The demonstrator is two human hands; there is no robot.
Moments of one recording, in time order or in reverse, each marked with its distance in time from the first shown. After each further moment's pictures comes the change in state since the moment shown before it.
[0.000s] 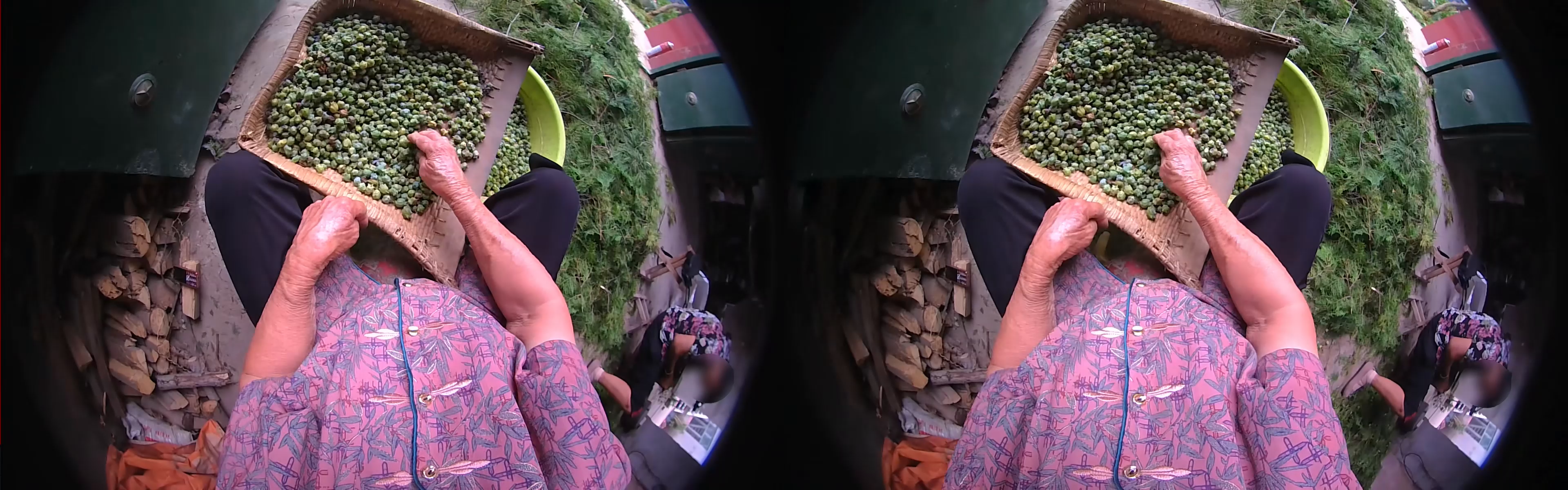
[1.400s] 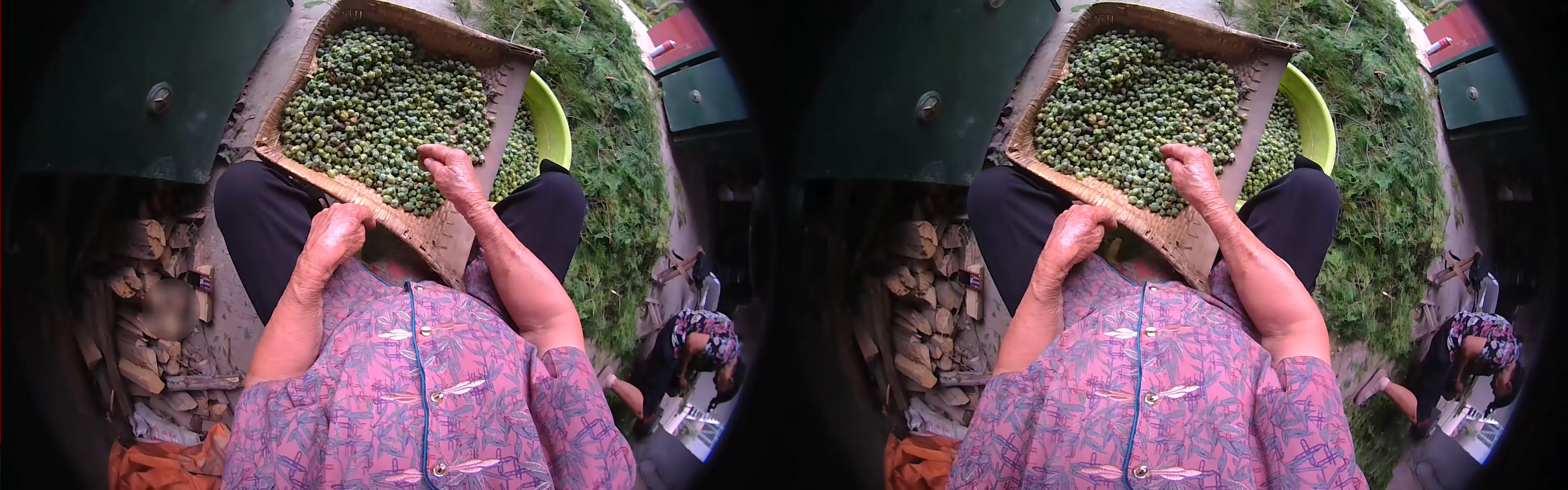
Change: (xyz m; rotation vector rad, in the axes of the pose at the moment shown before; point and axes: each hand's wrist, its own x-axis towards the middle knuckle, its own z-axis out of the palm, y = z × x) left_hand -0.005 -0.008 0.003 0.192 -0.112 -0.087; right_hand -0.008 -0.031 -0.033 0.532 -0.044 0.292
